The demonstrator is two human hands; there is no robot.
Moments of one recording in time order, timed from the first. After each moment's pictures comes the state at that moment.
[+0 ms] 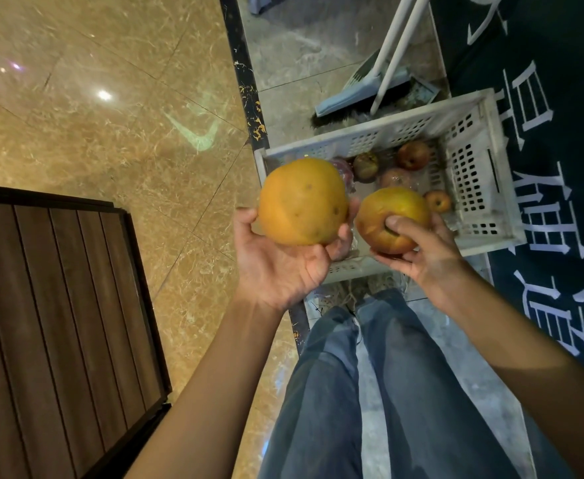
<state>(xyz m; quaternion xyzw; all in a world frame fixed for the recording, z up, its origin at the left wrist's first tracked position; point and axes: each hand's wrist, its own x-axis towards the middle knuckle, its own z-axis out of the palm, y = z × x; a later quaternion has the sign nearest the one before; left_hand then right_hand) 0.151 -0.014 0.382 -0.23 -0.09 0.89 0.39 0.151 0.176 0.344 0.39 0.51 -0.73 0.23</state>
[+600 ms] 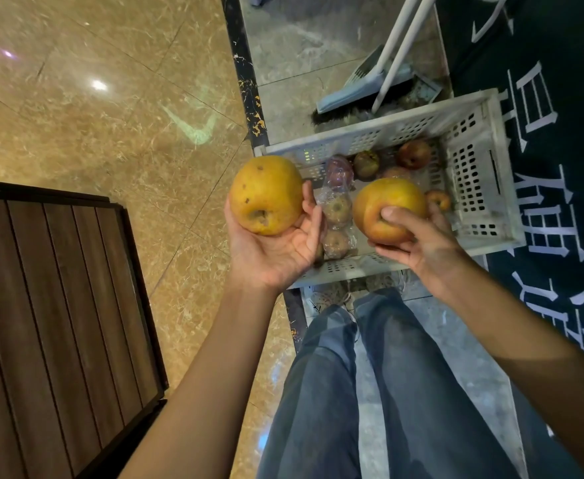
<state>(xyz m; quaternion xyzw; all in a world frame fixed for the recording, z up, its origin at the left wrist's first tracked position) 0.133 -0.023 0.371 -0.45 -0.05 0.86 0.23 0.135 0.174 0.341 0.36 0.52 -0.73 0.25</state>
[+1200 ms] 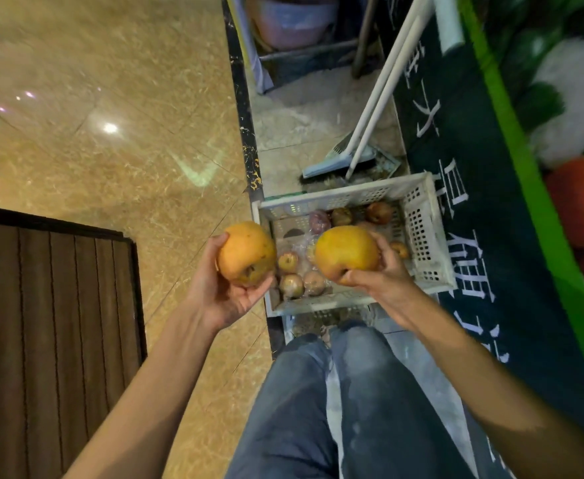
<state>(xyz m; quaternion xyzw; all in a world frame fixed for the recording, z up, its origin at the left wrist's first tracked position) 0.137 -0.046 0.492 -0.54 0.28 0.75 0.26 0.132 0.188 0.463 0.24 0.61 -0.69 0.30</state>
